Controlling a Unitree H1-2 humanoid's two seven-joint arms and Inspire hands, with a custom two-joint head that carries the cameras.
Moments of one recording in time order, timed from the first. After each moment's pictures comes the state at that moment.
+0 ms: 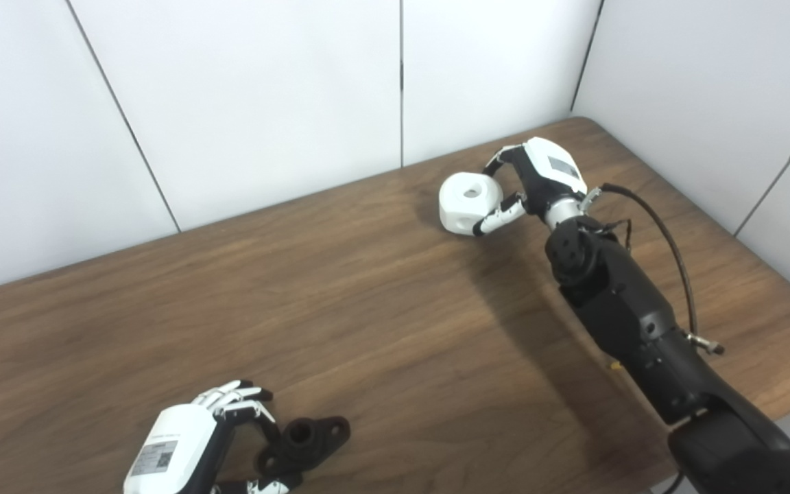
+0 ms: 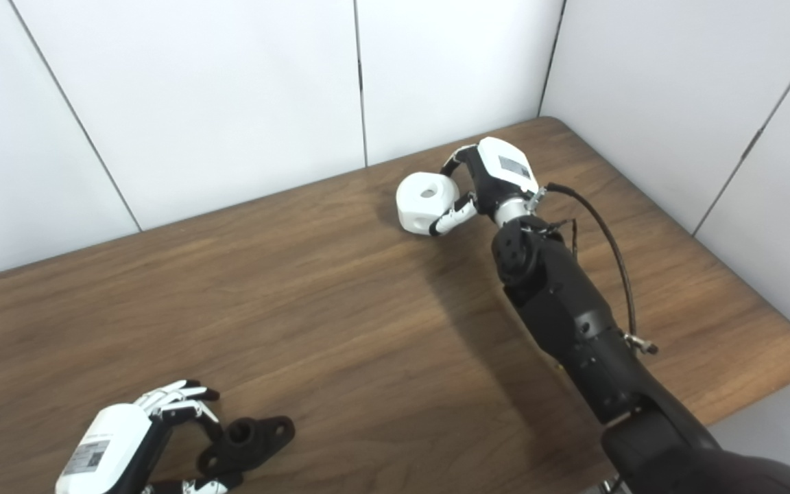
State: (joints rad) left arm 0.01 0.34 -0.39 -0.28 0.83 -0.05 -0.21; right arm -0.38 -0.48 0.03 0.12 -0.66 0.41 0.00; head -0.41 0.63
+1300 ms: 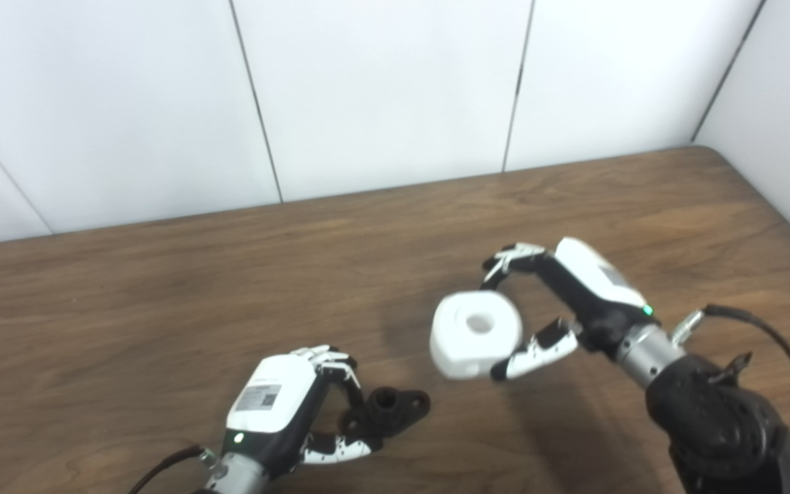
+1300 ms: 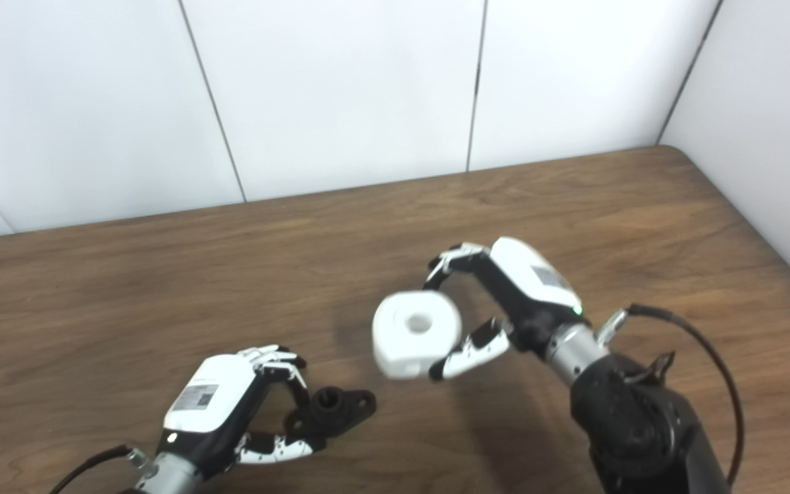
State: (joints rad) left arm -0.02 0.24 -0.46 -0.31 0.96 0.10 -0.29; right arm -0.03 -0.31 0.07 -0.72 -0.71 0.47 0.58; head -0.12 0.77
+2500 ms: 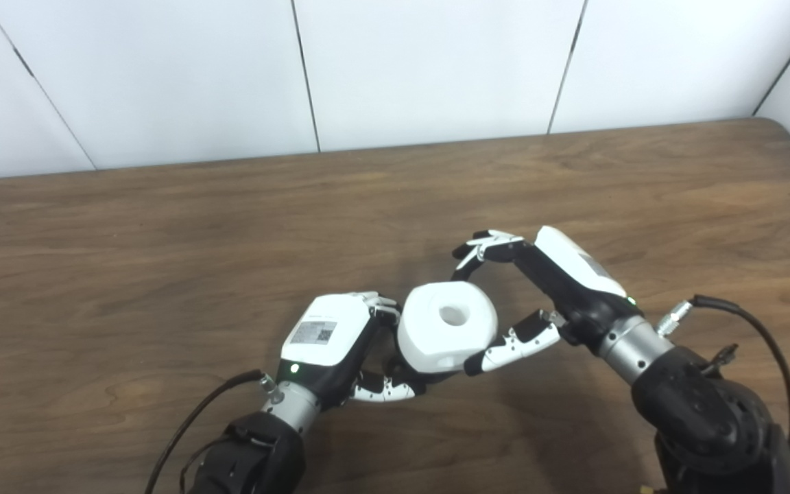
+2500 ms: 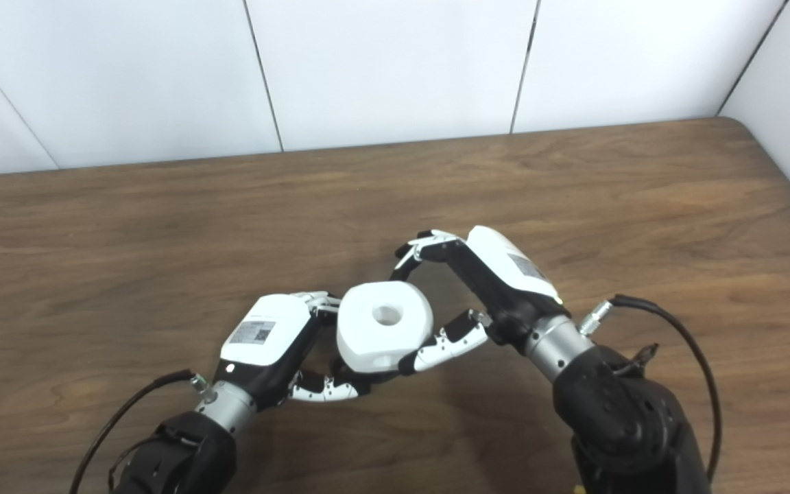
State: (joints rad) left arm -0.05 0.18 -0.50 -0.31 1.03 0.16 -0.33; right arm -0.06 -0.20 0.15 -0.74 -0.73 0.47 0.65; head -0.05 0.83
